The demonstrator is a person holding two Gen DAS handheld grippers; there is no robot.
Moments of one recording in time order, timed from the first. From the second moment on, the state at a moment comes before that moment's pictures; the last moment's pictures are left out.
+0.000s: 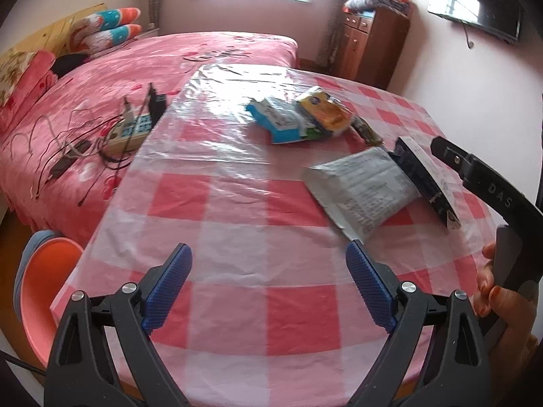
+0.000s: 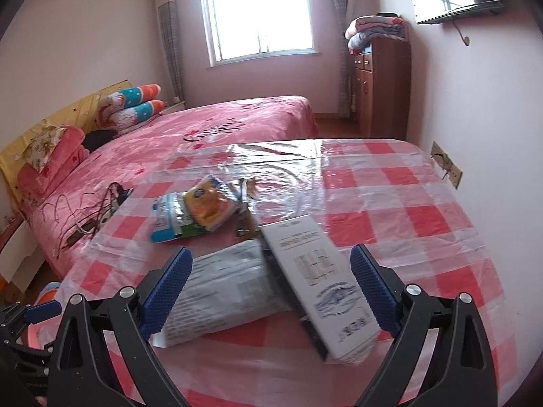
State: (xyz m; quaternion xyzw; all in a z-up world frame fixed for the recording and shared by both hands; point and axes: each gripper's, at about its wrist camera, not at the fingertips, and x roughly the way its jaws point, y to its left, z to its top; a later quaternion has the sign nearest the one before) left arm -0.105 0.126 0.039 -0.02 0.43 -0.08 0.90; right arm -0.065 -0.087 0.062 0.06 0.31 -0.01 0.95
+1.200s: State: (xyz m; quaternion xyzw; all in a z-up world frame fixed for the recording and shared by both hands) left arm -0.041 0.003 0.032 0.18 0.42 -0.23 0.86; right arm -0.032 -0.158 0.027 0.18 0.40 0.10 0.89
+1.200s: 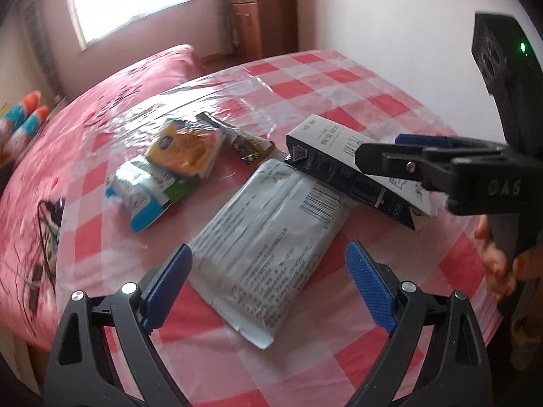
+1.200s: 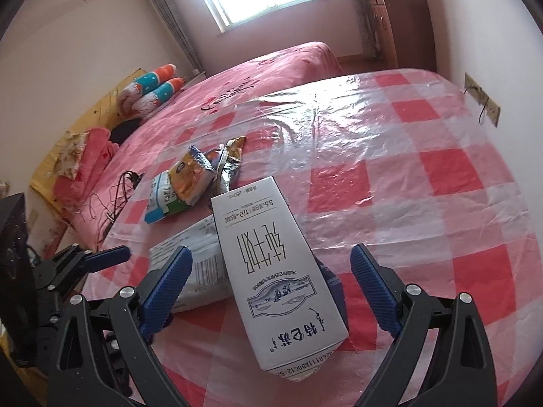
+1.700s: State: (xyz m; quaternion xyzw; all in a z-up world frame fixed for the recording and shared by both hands) left arm -0.013 0.001 0.013 0.19 0.45 -0.28 0.83; right arm -0.026 -0.158 0.022 0.19 0.41 0.12 0.88
